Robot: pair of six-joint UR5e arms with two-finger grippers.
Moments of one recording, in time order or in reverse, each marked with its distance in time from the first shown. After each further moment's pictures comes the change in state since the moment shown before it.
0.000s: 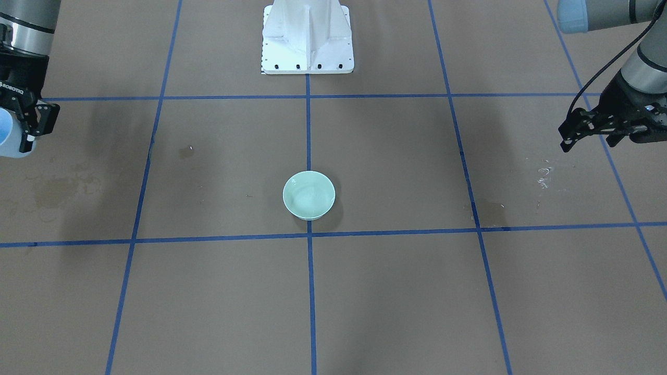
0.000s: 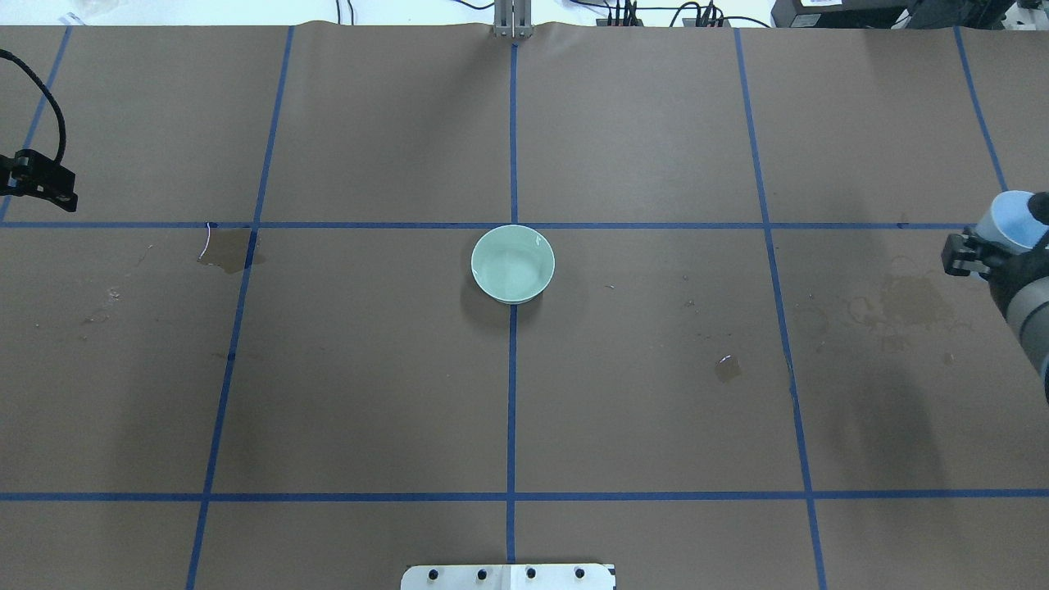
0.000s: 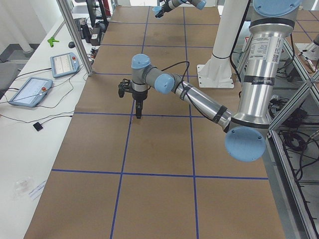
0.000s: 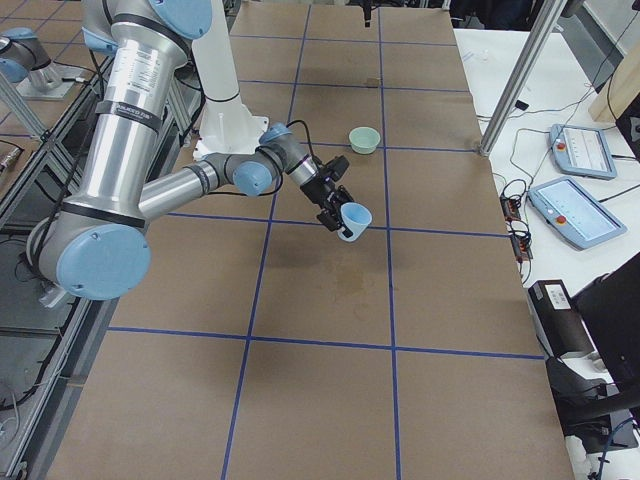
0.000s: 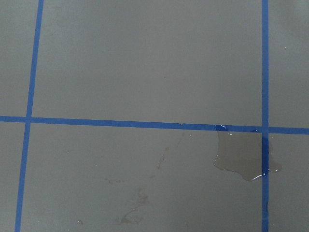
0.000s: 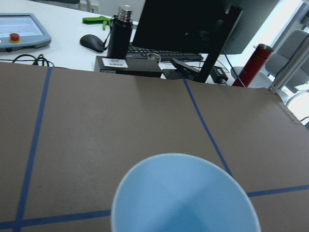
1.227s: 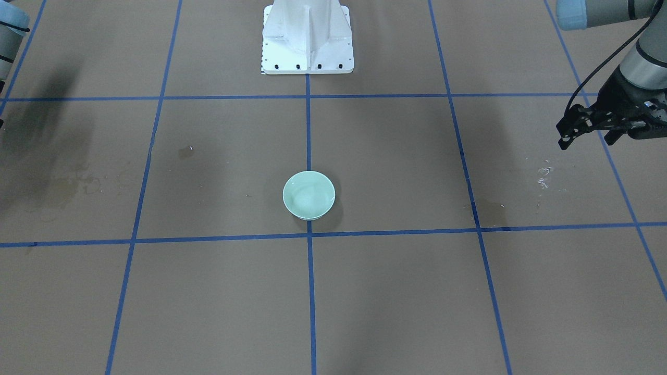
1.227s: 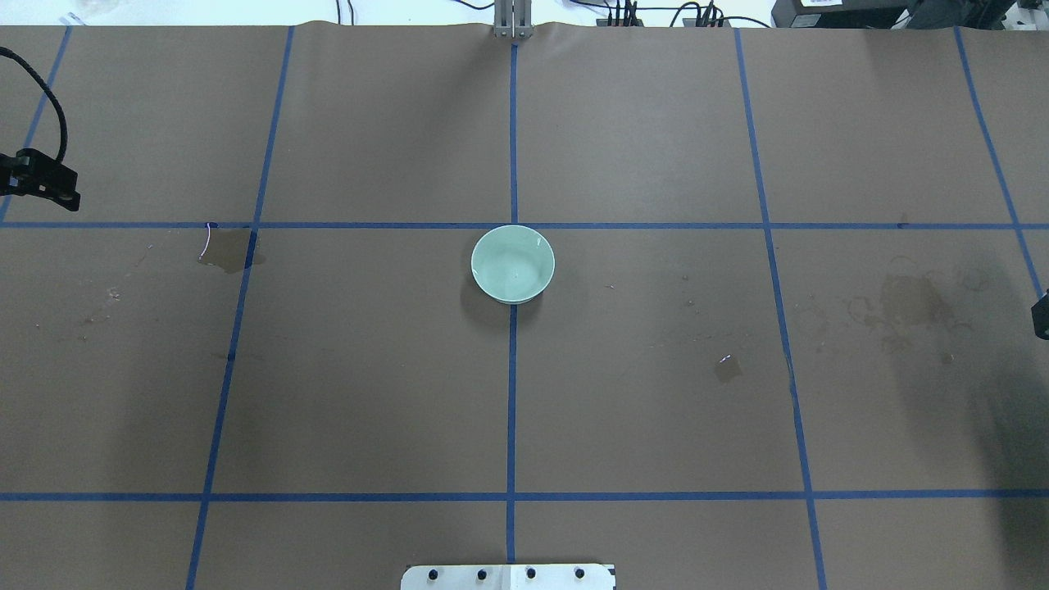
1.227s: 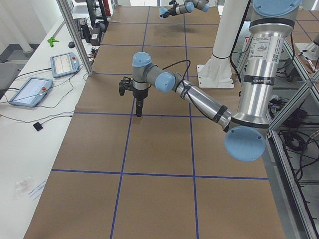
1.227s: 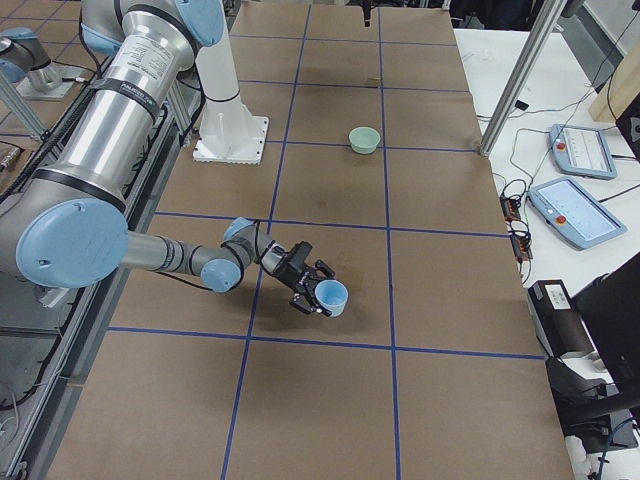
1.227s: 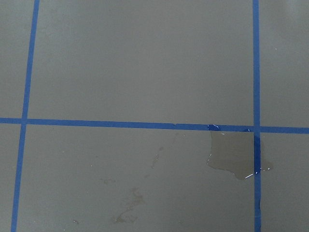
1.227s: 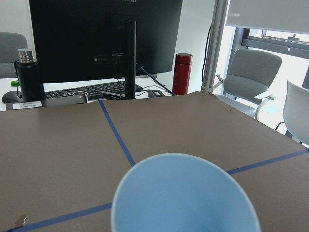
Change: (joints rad) left arm 0.004 -0.001 -0.015 0.000 -0.002 -0.003; right arm -0.224 -0.191 -0.406 0.486 -0.356 0.409
